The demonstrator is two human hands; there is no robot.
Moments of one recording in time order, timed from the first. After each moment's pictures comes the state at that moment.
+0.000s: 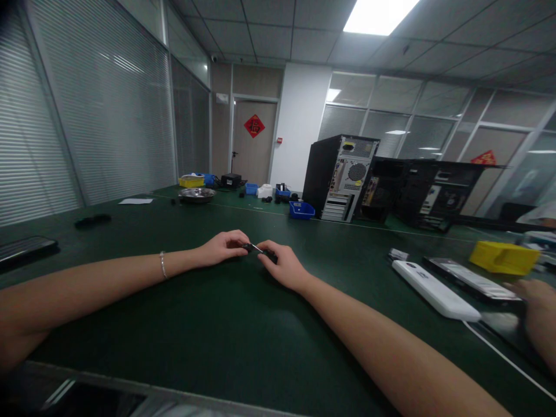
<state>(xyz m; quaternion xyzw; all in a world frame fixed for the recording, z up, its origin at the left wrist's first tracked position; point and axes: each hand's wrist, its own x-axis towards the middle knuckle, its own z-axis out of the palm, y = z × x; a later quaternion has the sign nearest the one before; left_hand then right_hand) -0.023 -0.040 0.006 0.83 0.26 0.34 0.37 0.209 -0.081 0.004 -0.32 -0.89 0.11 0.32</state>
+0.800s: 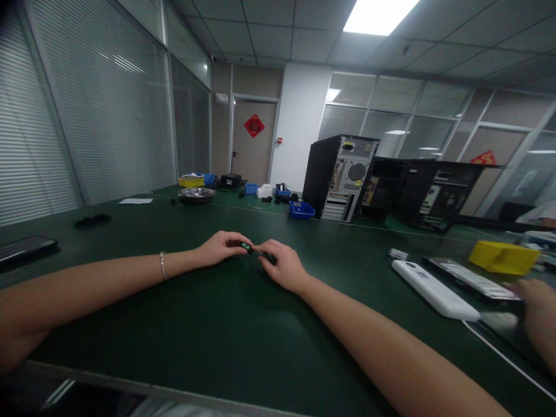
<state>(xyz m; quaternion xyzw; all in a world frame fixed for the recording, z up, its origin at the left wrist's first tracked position) -0.024 -0.037 0.000 0.85 0.27 0.34 0.30 0.210 -0.078 -0.002 -0.31 -0.89 0.04 0.32</state>
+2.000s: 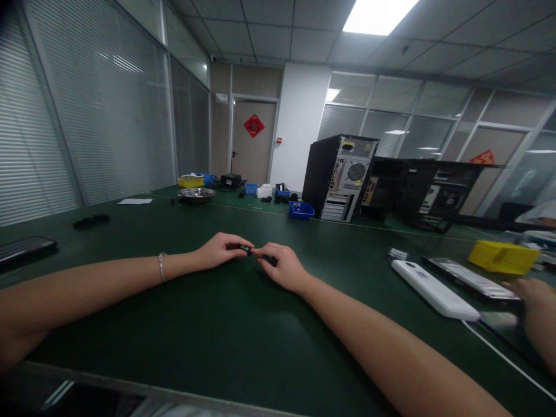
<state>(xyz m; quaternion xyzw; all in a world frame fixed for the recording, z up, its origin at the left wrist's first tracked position) -0.023 -0.047 0.004 0.86 0.27 0.33 0.26 0.212 -0.079 0.000 -0.30 -0.90 0.05 0.31</state>
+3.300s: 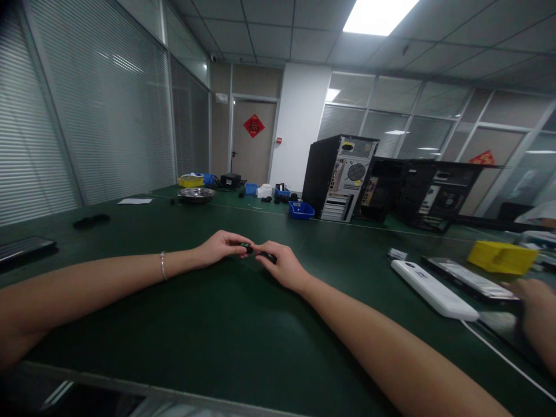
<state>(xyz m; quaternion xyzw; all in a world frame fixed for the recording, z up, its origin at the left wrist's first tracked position) -0.018 -0.045 0.005 0.79 0.28 0.35 0.43 0.210 -0.079 0.000 -0.29 -0.89 0.09 0.33</state>
